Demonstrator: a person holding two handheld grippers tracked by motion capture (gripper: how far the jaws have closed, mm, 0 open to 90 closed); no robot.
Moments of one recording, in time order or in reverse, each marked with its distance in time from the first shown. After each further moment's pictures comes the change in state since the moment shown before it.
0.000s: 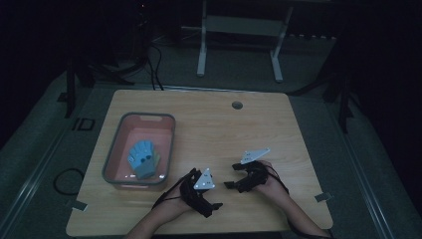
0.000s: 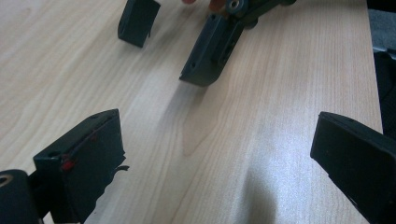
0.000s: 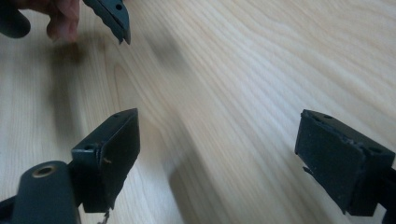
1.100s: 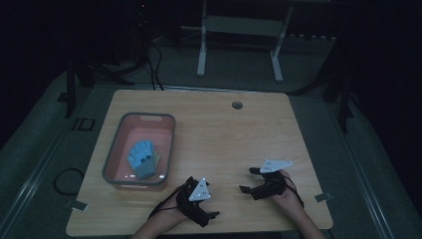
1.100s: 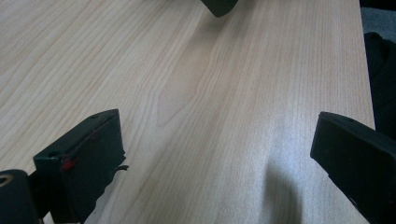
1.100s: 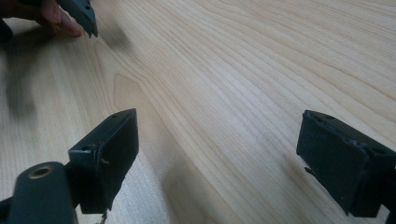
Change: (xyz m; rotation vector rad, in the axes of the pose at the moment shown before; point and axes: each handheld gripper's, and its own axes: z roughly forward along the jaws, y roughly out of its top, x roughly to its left) left arm -0.015 -0.026 -0.001 -0.028 0.014 0.003; right arm 0.003 -0.044 -0.037 -0.103 -0.126 0.022
